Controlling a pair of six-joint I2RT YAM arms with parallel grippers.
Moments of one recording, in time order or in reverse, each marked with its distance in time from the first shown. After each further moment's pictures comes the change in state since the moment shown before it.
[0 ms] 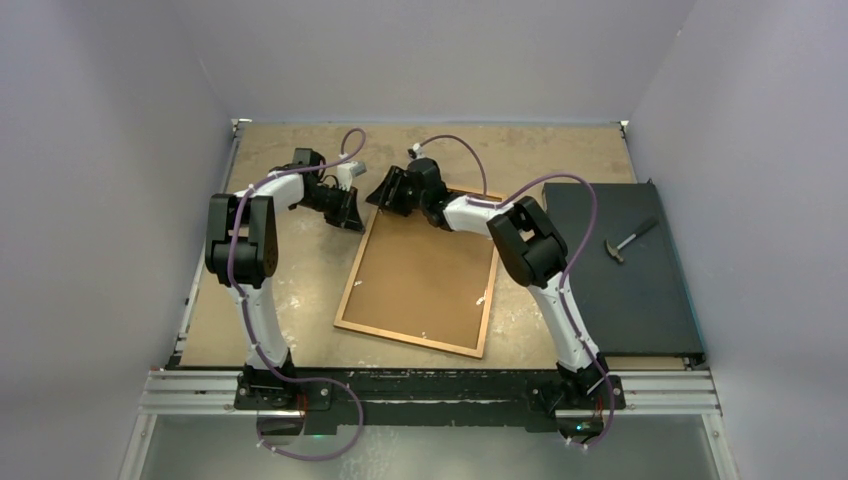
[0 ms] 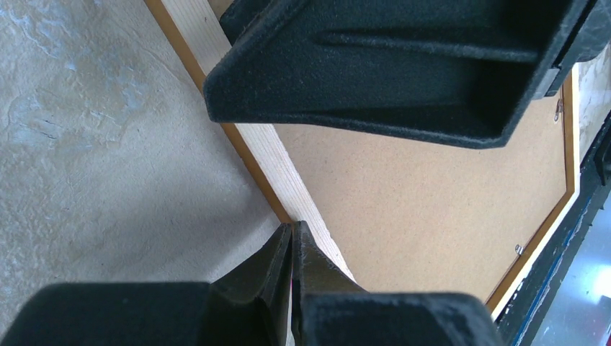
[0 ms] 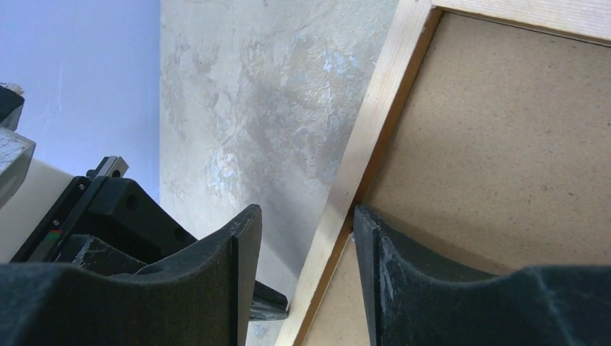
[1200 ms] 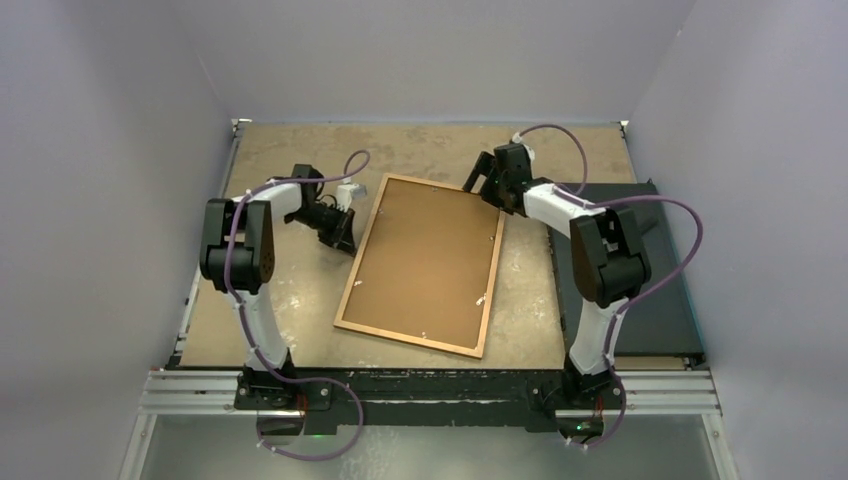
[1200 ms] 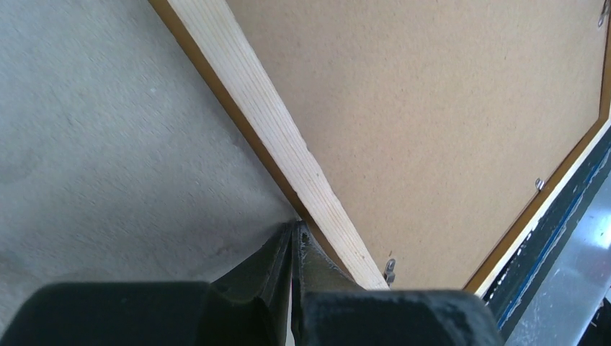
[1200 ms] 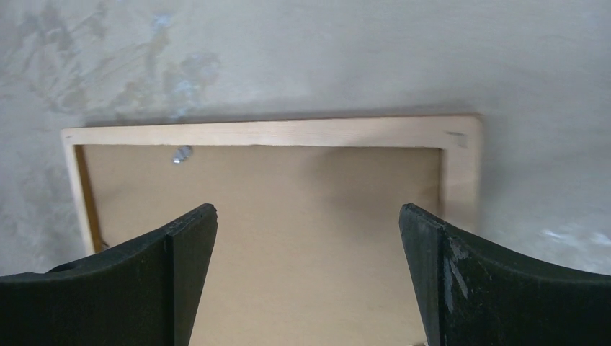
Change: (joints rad) left arm 0.007 -0.050 -0.107 -0.121 -0.045 0.147; right arm -0.325 -0.435 -0.337 -0.386 0.281 -0.211
